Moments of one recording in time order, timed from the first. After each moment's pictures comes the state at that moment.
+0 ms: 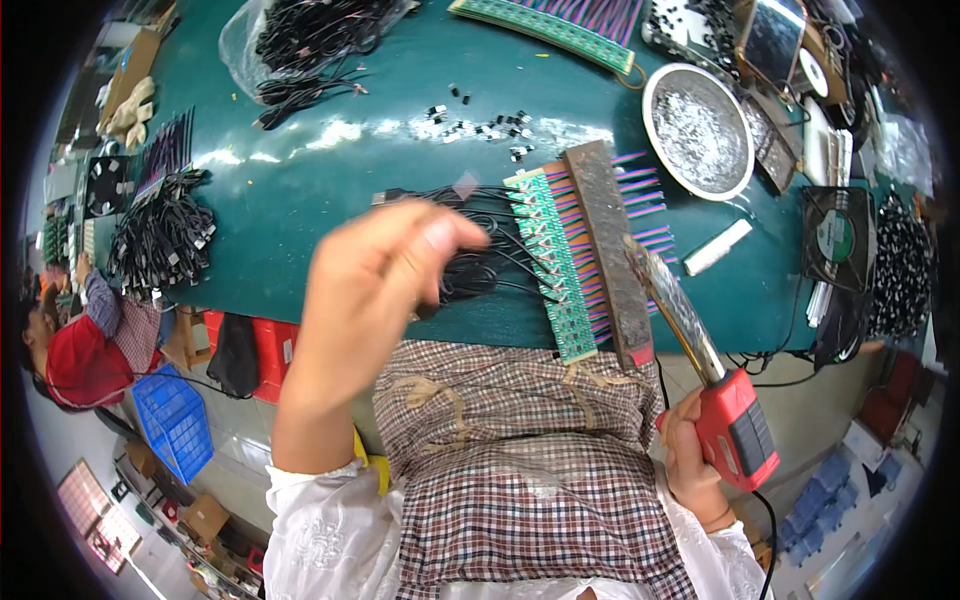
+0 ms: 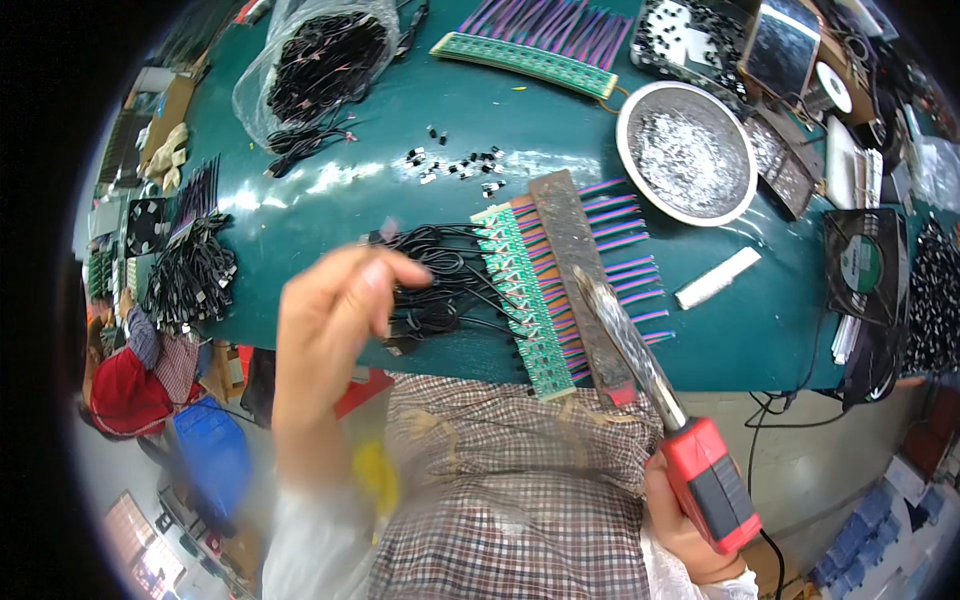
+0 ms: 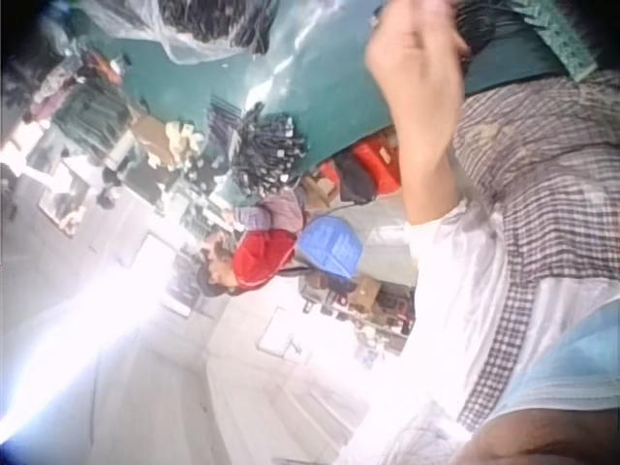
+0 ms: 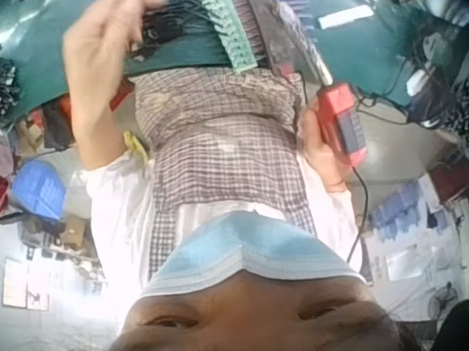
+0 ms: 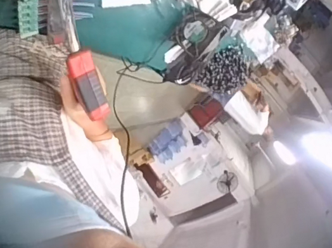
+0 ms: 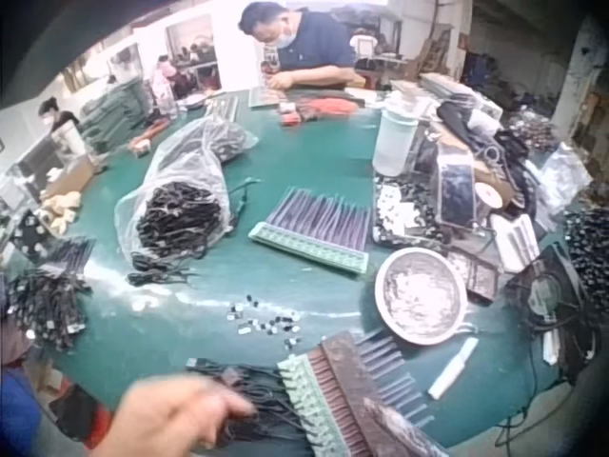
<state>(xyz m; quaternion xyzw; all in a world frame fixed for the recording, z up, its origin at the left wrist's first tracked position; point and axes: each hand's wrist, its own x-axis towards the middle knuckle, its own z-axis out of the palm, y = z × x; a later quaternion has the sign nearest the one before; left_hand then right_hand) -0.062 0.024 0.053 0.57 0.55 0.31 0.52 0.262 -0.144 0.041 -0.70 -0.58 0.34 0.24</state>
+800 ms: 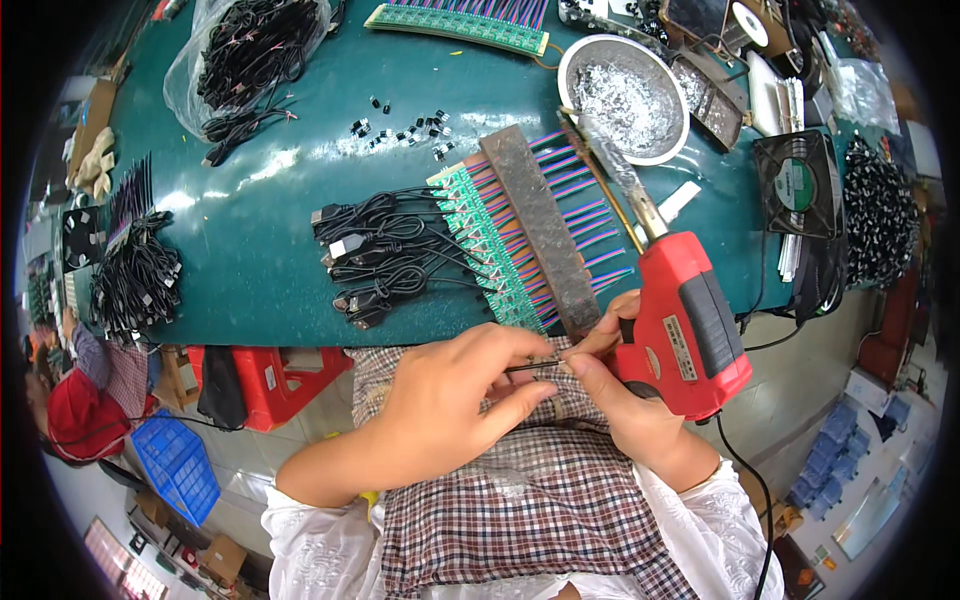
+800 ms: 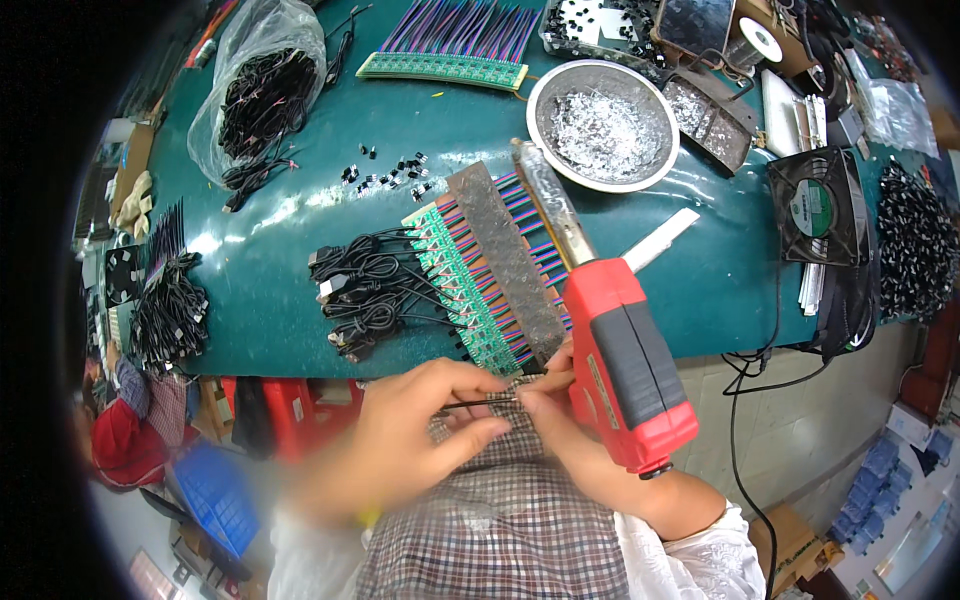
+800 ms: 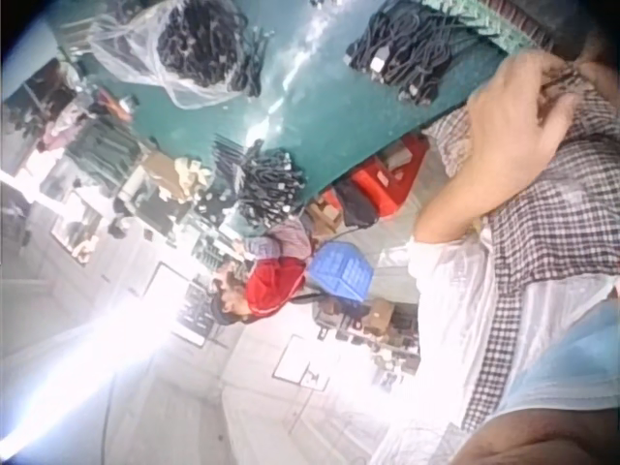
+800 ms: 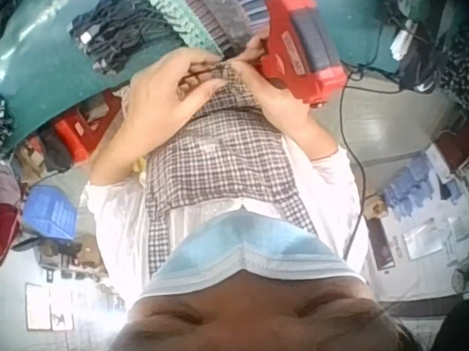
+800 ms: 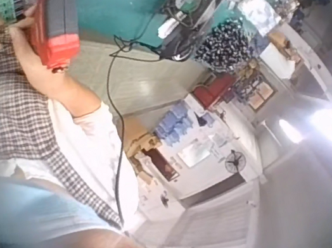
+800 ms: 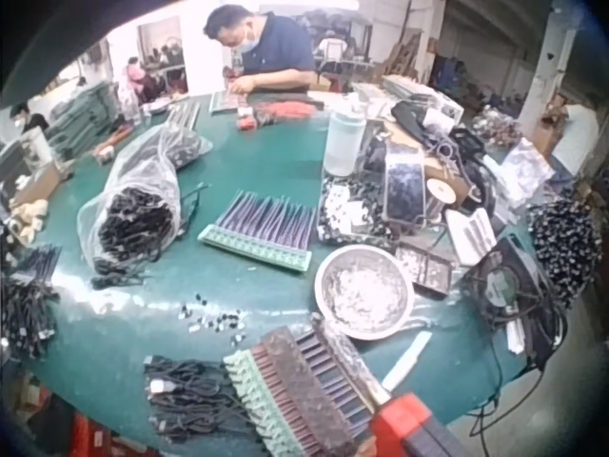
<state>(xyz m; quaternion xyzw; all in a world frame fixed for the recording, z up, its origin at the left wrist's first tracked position) 0.008 -0.040 0.041 0.64 0.46 0.23 0.57 0.214 -0.084 0.036 -0.56 -0.47 0.53 0.43</state>
